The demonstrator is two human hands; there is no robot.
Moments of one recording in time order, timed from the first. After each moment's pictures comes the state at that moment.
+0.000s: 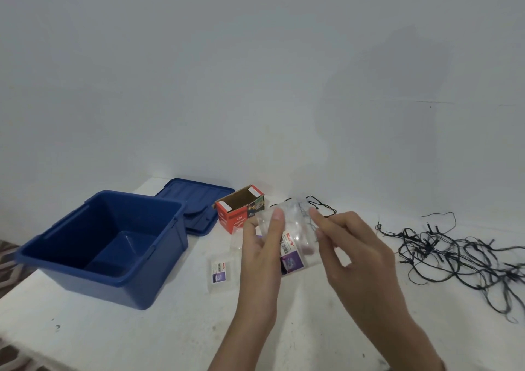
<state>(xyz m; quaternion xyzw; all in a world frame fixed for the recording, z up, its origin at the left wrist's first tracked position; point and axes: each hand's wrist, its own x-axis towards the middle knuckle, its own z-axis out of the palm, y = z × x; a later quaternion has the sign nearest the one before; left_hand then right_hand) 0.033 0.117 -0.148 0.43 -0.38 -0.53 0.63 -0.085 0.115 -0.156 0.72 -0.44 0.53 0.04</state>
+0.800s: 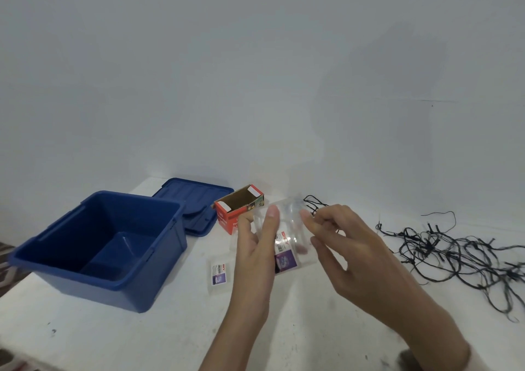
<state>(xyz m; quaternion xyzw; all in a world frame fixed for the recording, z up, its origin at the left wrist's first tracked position) 0.045 0.113 -0.145 0.43 -0.41 -0.52 0.61 -0.099 0.104 -0.147 0.84 -0.39 0.37 0.05</state>
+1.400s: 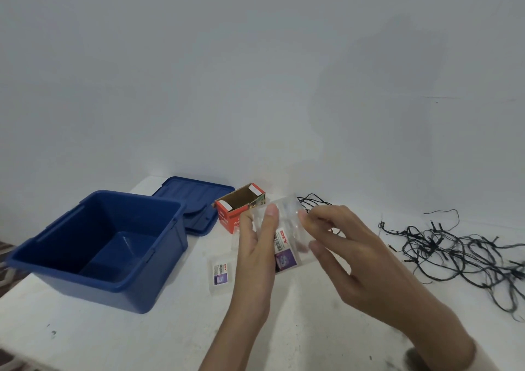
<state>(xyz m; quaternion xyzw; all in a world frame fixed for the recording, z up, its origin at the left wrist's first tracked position) 0.050 0.107 -0.149 0.42 -0.41 -0.52 0.62 -0.097 0.102 -0.147 0.86 -0.34 0.38 0.00</state>
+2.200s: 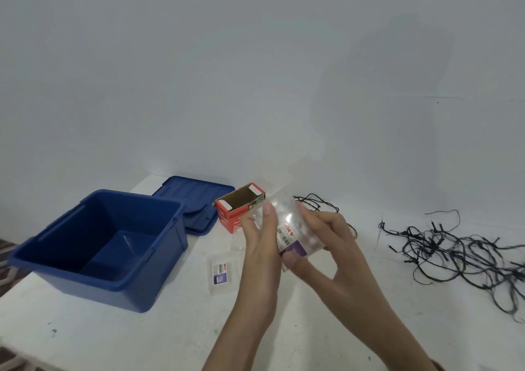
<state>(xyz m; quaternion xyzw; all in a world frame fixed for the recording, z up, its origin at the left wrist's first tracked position) 0.044 0.105 -0.150 0.42 -0.40 -0.55 0.60 -0.065 0.119 -0.157 0.71 -0.42 0.50 -0.28</state>
